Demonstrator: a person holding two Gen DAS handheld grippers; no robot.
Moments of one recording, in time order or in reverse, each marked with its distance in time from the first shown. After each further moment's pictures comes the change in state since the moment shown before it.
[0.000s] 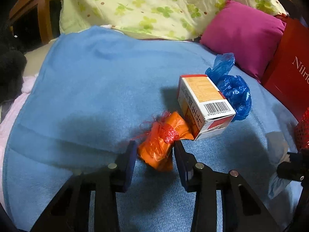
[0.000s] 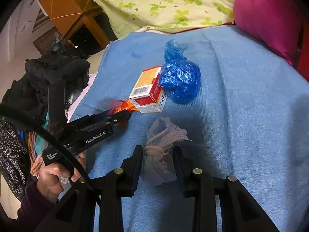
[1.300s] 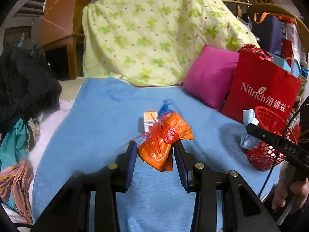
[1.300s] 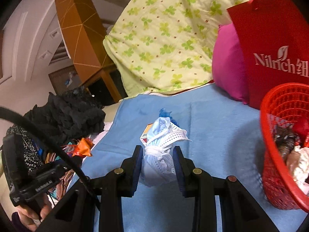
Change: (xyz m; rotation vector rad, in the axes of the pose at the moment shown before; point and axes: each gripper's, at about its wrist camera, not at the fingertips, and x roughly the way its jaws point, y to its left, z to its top) left arm -0.234 -0.110 -0.081 -0.028 -0.315 0.069; right arm -0.183 -0.023 -0.073 0.009 -0.449 0.022
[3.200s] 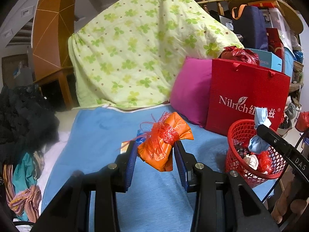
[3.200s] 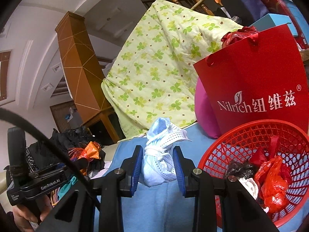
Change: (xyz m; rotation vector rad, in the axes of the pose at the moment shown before) left arm -0.027 -0.126 0.054 0.139 -0.090 0.058; right arm -0.104 -0.053 0.027 0.060 -0.288 -0.002
